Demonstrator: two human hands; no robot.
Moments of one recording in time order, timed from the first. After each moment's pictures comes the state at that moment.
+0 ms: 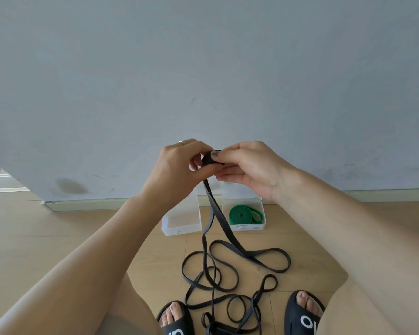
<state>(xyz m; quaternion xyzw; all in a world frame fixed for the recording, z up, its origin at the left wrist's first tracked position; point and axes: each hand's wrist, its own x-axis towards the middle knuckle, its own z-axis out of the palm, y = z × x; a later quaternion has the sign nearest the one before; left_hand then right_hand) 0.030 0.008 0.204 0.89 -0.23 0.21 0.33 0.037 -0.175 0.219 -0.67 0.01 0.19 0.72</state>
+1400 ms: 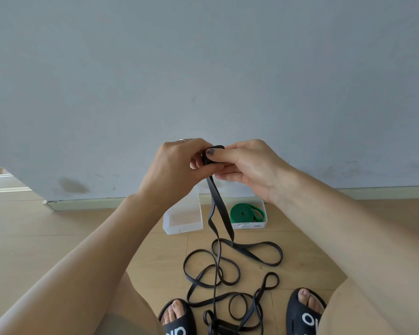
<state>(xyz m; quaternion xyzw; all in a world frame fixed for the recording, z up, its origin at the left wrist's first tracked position) 0.024 0.009 0.210 0.90 -0.22 0.20 0.32 0.035 -0.170 0.216 -0.67 0.02 0.16 0.72</state>
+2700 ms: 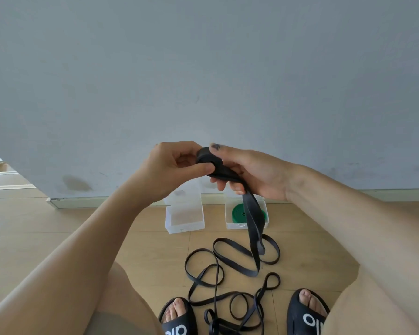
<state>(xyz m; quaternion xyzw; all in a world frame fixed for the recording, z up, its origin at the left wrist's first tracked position) 0.013 0.035 0.224 0.87 -0.16 0.00 0.47 0.037 -0.182 0.217 -0.68 -0.15 0.33 0.64</state>
